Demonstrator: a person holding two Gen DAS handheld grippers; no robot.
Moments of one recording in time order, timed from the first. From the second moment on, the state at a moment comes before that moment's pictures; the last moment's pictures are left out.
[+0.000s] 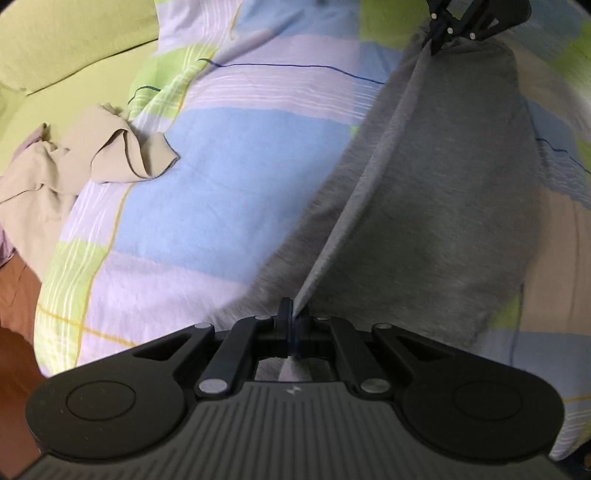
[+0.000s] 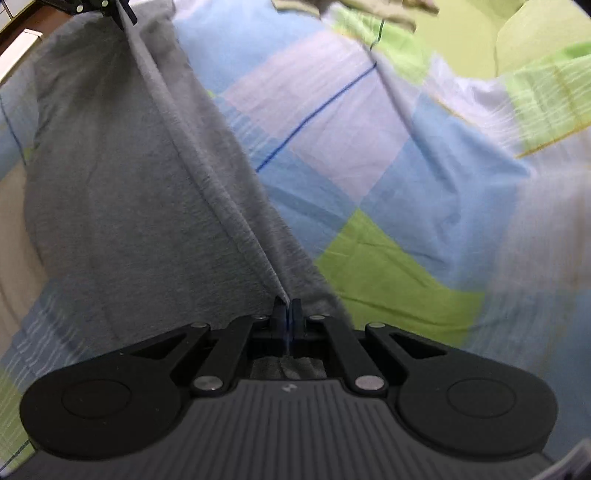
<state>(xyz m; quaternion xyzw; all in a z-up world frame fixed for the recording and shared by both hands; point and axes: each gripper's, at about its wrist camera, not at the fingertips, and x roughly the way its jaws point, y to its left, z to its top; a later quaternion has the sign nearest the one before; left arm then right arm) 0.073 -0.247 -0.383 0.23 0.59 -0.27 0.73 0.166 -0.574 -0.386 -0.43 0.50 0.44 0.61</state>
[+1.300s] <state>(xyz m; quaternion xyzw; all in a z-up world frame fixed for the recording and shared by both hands) 0.094 -0.204 -0.358 0.17 0.59 -0.24 0.75 0.126 -0.640 -0.383 -0.35 0.53 0.23 0.74</state>
